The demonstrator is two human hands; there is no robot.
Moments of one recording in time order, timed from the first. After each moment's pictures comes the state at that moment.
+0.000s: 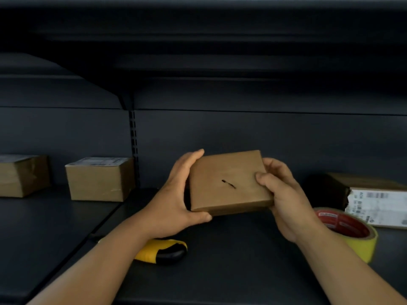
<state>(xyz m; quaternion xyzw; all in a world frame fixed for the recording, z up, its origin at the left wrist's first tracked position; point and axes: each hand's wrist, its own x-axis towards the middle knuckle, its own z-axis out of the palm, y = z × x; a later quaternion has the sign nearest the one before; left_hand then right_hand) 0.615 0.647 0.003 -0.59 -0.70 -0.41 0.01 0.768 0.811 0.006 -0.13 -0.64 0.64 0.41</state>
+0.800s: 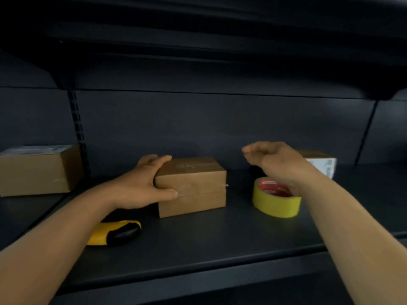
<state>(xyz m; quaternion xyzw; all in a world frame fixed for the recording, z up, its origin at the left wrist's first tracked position) 0.616 0.674 0.012 -0.55 -0.79 -0.23 -0.11 0.843 0.828 0.046 -0.34 -0.80 0.38 0.32</state>
